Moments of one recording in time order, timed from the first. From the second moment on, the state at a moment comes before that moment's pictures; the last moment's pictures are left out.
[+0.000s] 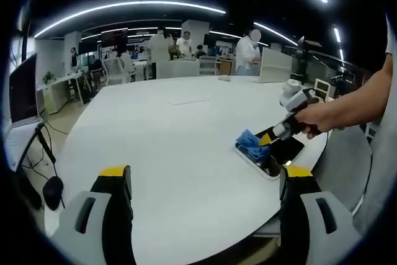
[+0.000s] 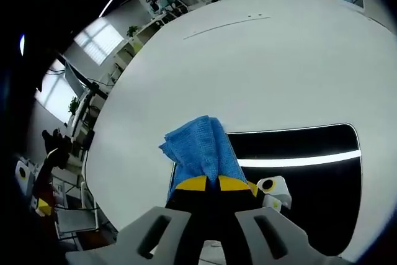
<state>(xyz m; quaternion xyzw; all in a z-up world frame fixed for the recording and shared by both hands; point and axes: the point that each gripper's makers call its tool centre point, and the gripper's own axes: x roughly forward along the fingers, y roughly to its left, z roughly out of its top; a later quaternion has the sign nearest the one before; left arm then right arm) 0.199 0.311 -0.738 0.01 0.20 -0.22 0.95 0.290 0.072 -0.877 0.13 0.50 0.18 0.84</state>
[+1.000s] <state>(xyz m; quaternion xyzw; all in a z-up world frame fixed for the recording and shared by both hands) 0.199 0.309 -0.737 0.01 0.20 -0.23 0.95 0.293 0.036 -0.882 0.13 0.50 0.17 0.84</state>
